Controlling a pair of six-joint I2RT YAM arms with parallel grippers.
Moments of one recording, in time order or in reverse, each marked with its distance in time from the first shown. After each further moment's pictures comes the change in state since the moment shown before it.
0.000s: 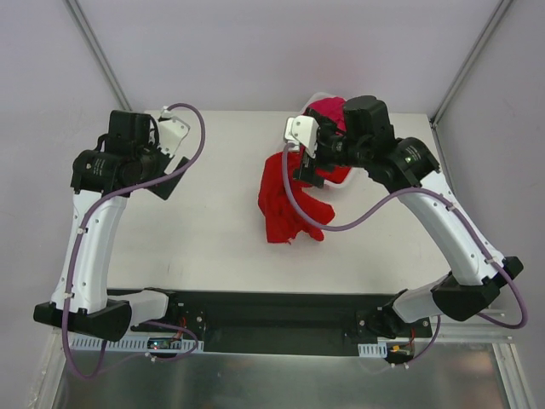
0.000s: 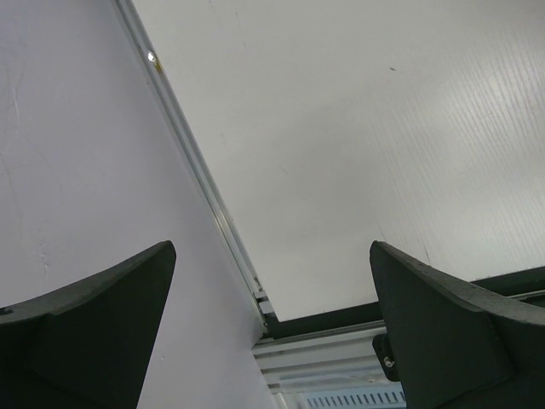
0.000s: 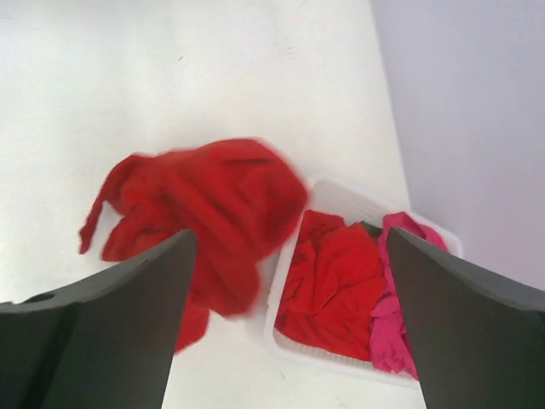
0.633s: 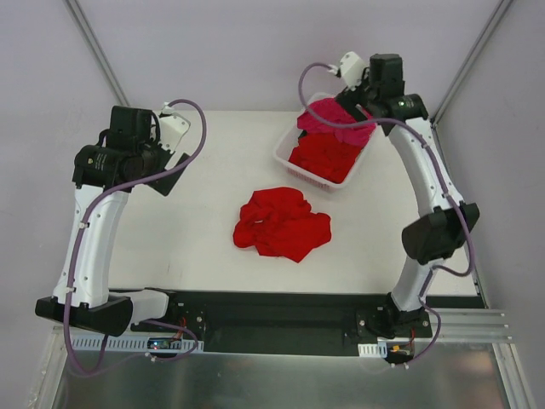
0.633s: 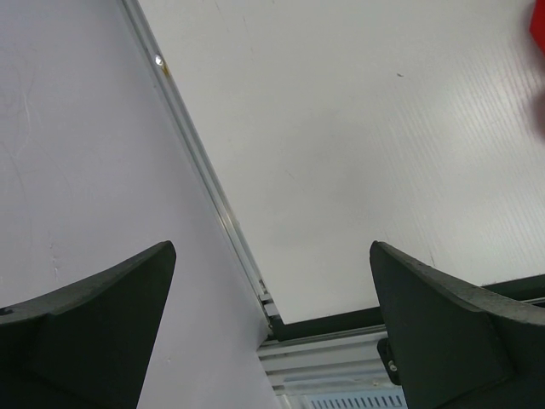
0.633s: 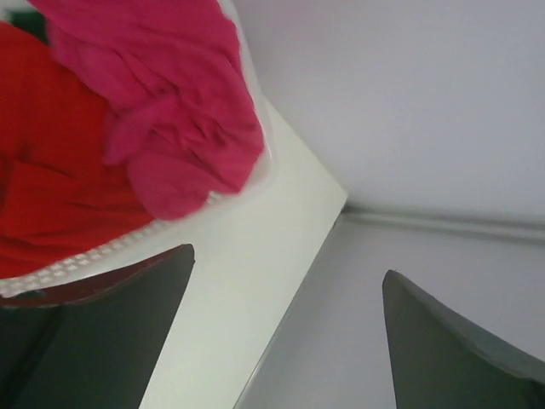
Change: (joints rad) left arm 0.000 0.037 0.032 0.002 -0.009 0.005; right arm -0.384 0.367 0.214 0.206 0.555 -0.005
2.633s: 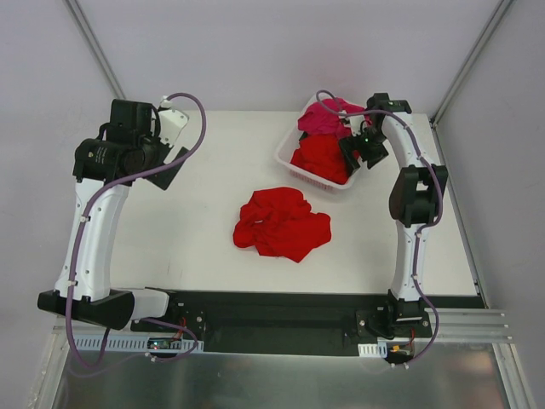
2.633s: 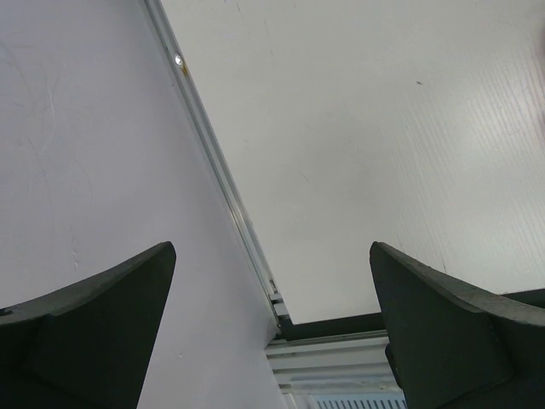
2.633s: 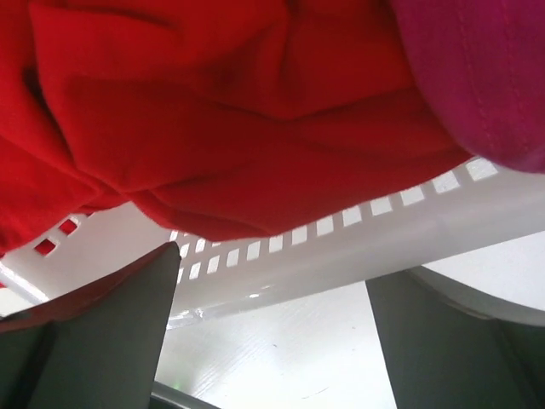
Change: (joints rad) left arm 0.000 0.038 0.057 -0.006 -0.043 0.000; right arm -0.217 0.499 0.187 -0.610 -0.445 0.349
